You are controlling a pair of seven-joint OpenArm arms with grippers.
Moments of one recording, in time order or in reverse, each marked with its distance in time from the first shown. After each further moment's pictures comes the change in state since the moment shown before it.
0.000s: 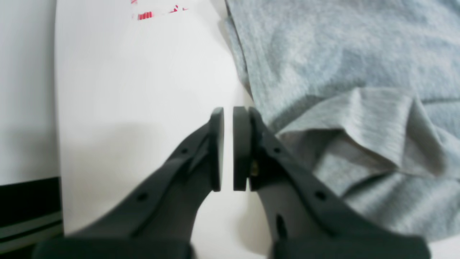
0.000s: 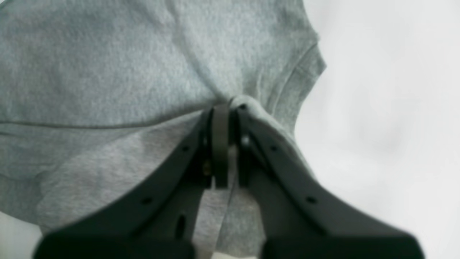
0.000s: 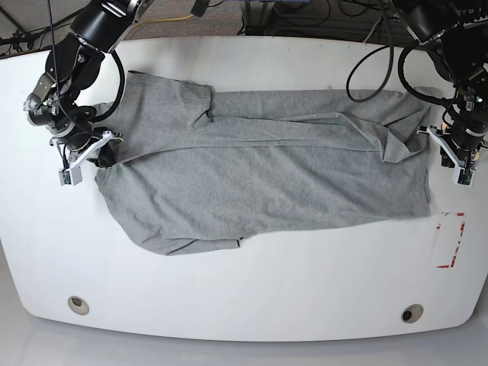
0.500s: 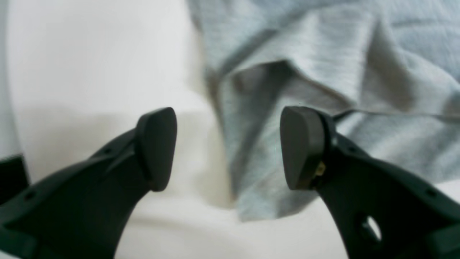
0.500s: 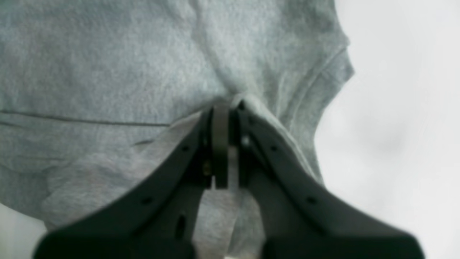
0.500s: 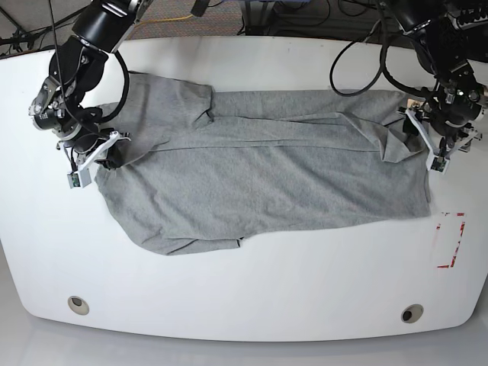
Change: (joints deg) left arm 3.0 3.9 5.0 3.4 0.2 0.0 10.4; right arm -0.2 0.1 -3.2 -0.1 0.1 0.0 0.0
